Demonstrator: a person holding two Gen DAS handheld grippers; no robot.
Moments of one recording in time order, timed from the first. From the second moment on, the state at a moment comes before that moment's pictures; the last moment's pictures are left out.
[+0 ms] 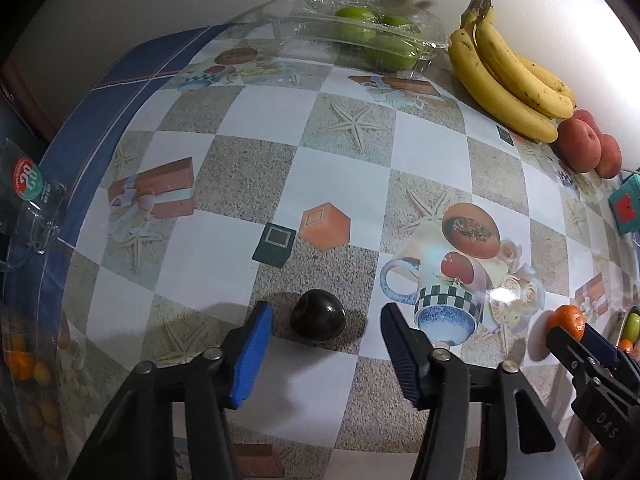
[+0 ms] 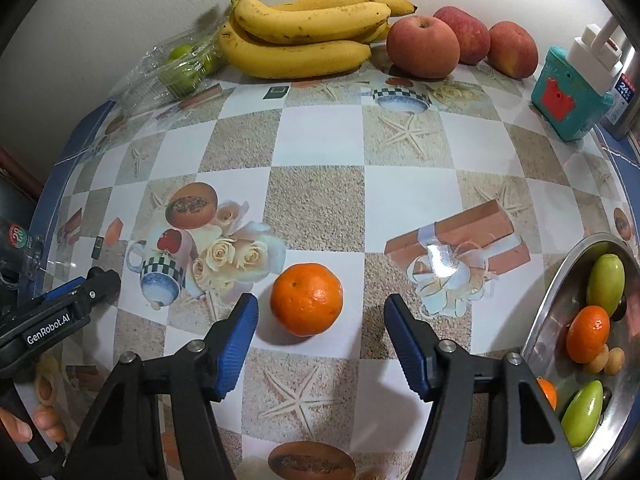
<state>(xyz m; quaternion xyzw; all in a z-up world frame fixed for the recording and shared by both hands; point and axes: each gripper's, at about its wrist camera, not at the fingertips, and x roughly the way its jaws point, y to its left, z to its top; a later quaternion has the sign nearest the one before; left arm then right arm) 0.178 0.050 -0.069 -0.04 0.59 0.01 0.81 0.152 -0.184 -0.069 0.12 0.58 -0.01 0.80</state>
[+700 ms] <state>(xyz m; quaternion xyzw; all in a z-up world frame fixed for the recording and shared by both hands) 0.183 0.054 -0.073 -0.05 0.58 0.02 0.81 0.155 -0.172 -0.070 0.09 0.59 -0.01 0.81</state>
